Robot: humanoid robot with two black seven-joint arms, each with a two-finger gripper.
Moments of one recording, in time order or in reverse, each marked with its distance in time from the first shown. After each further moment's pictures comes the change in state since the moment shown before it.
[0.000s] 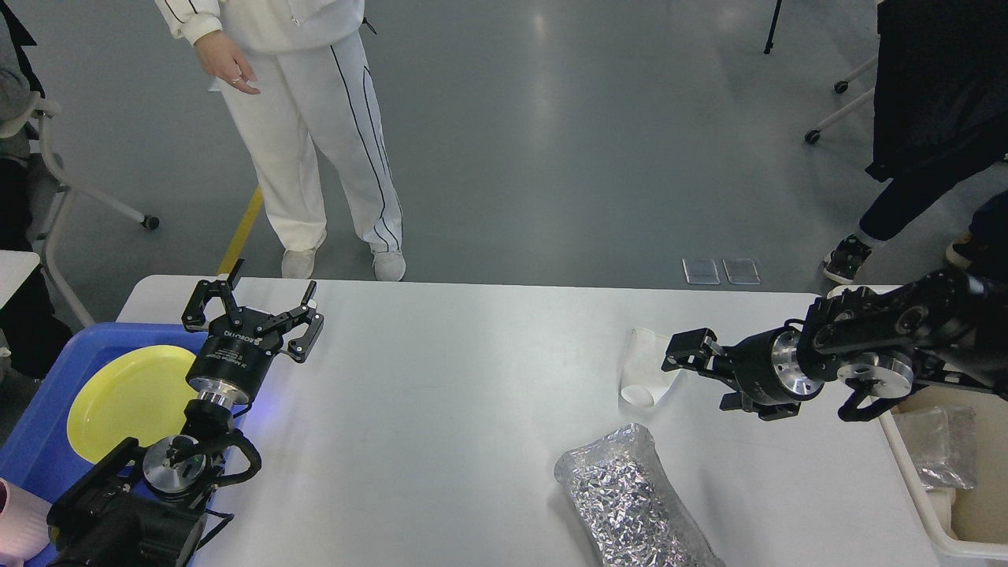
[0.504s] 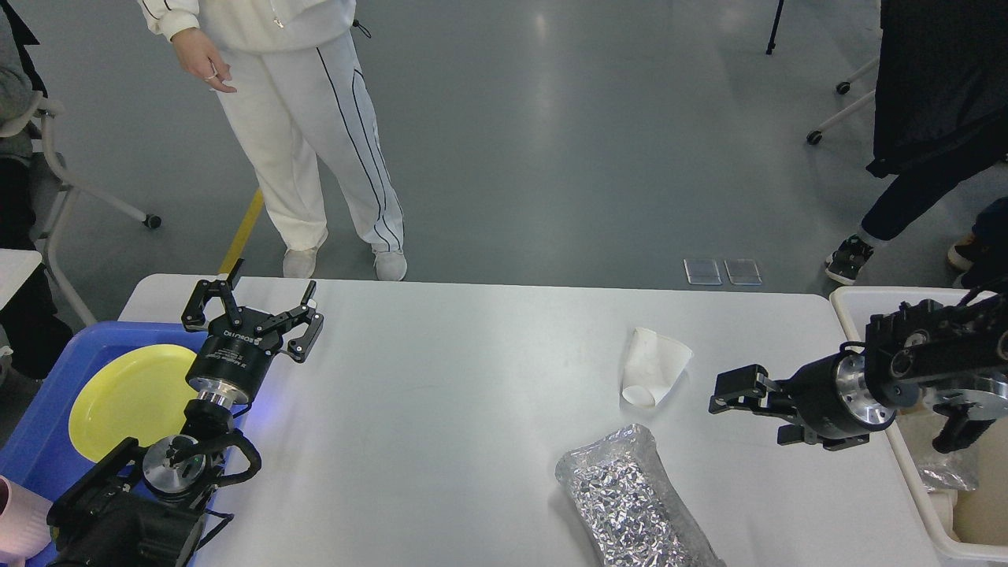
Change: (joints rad) left arm 0.000 0.000 0.000 0.000 0.000 0.000 0.000; right arm 0.142 -0.165 -0.108 0.237 -0.223 0.011 0.002
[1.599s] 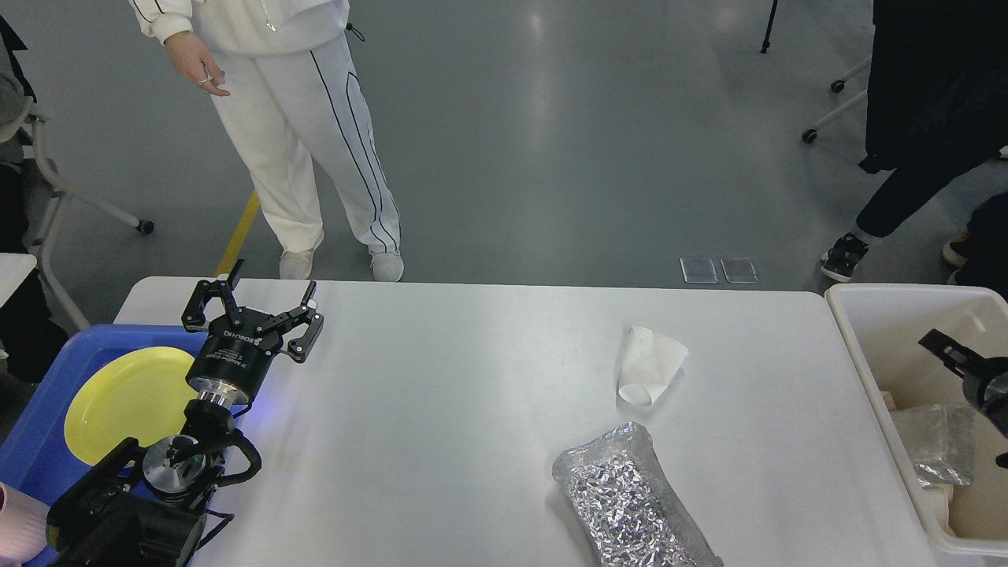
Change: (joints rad) left arm 0.000 0.000 0.000 0.000 0.000 0.000 0.000; right arm -0.862 0.064 0.345 -1.301 0.180 -0.120 -0.010
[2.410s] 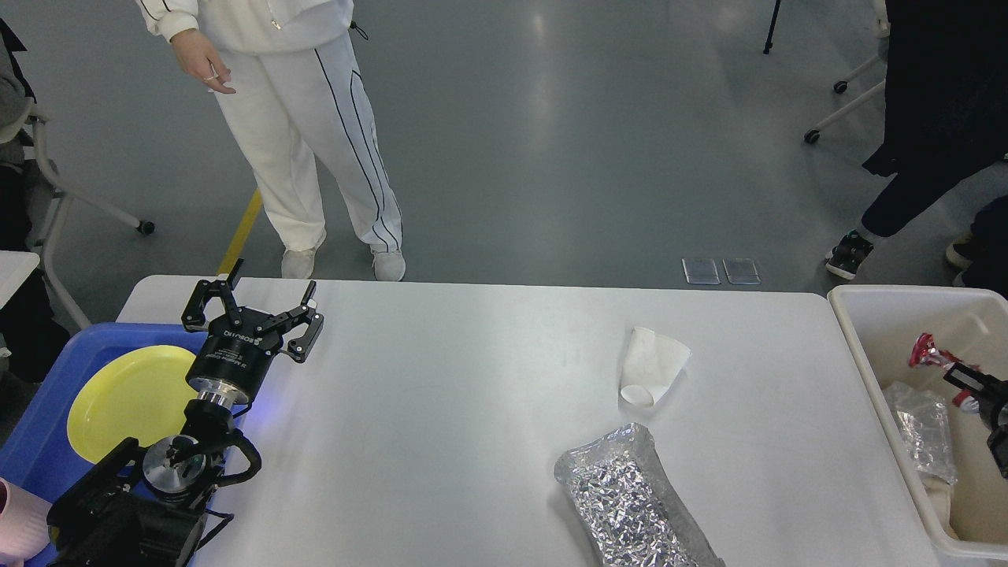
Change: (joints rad) left arm 0.000 0.000 0.000 0.000 0.000 0.000 0.000; right arm -0.159 0.063 -0.096 -0.190 0.003 -0.004 -0.006
